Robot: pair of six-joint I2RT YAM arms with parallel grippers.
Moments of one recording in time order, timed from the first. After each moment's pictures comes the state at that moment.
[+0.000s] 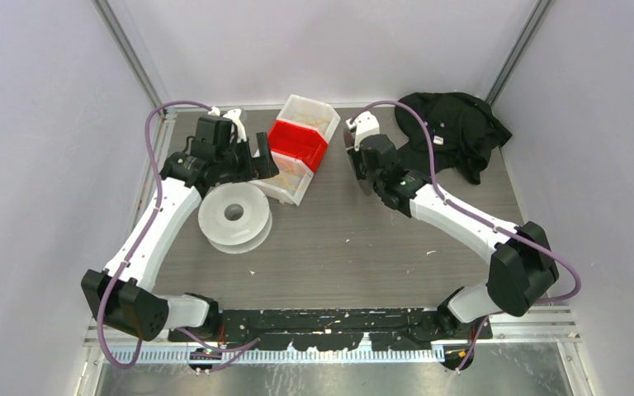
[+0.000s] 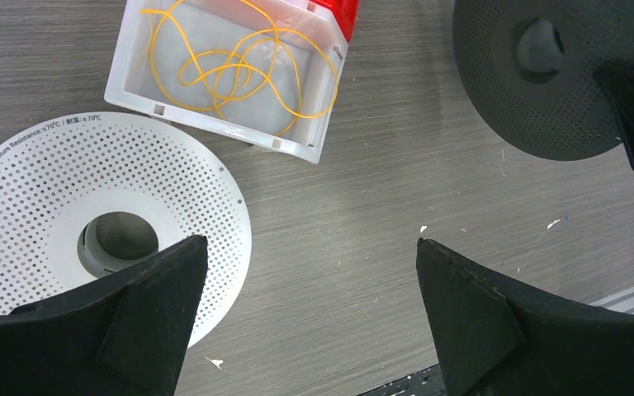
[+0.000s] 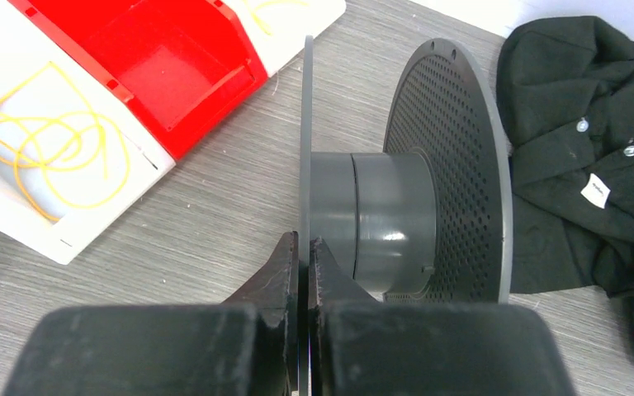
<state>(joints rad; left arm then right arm) -0.32 1.30 1.34 -0.77 0.12 -0.39 0.65 1.46 1.11 -0.08 0.39 0.00</state>
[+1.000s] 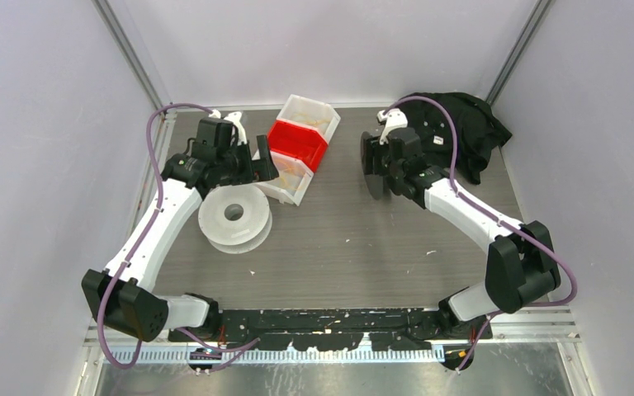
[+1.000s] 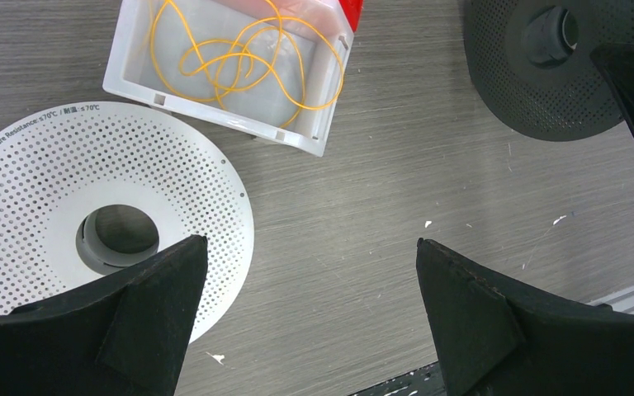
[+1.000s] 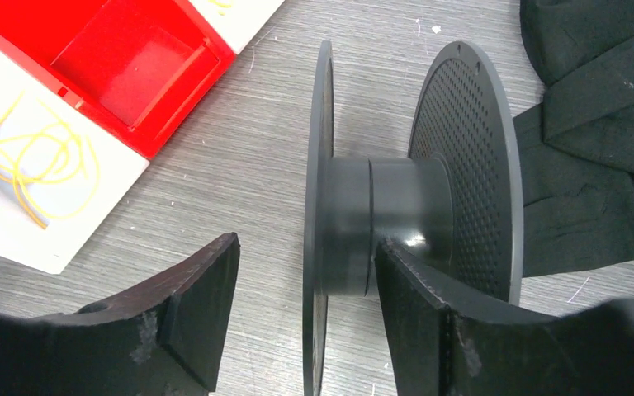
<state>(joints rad) -0.32 1.29 1.32 -0.77 0.12 -0.39 0.44 1.46 1.04 -0.05 0.14 0.14</state>
